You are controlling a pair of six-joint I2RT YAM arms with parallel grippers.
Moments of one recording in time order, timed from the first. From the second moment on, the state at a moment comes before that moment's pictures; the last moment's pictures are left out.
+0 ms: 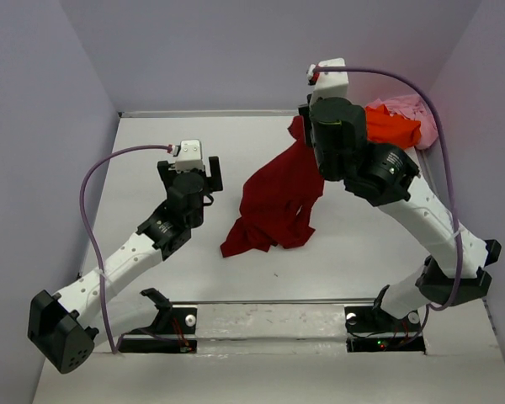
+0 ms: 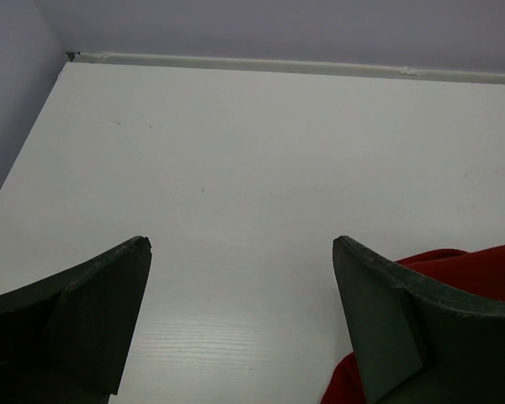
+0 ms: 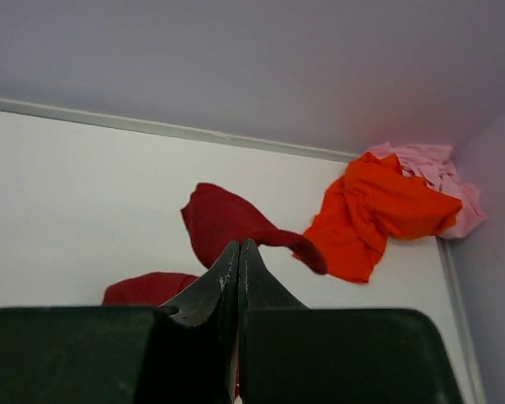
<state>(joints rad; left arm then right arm) -0.67 1.00 0.79 0.02 -0.74 -0.16 0.97 1.53 2.11 -0.79 0.92 0.05</state>
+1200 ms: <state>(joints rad) -0.67 1.03 0.79 0.01 -0.70 -0.17 1.04 1.75 1.49 -0.73 0.59 0.36</state>
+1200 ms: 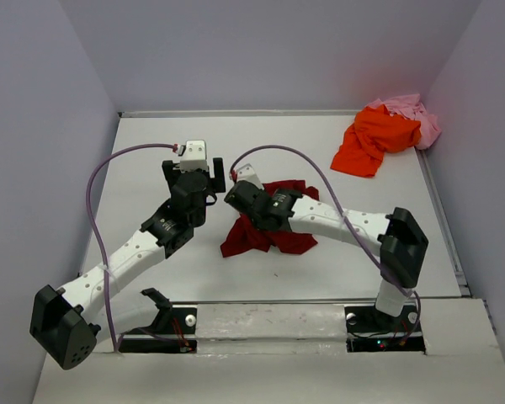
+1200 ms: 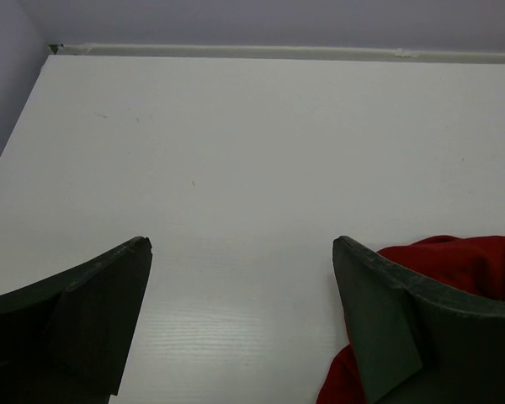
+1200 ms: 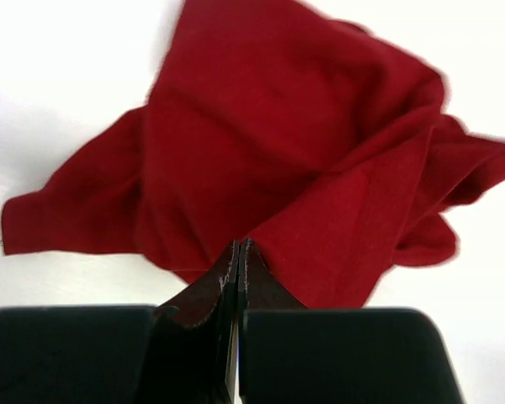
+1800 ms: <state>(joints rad) -0.67 1.03 0.79 0.01 -0.71 -0.17 1.07 1.83 1.49 -0.73 0.47 0.42</state>
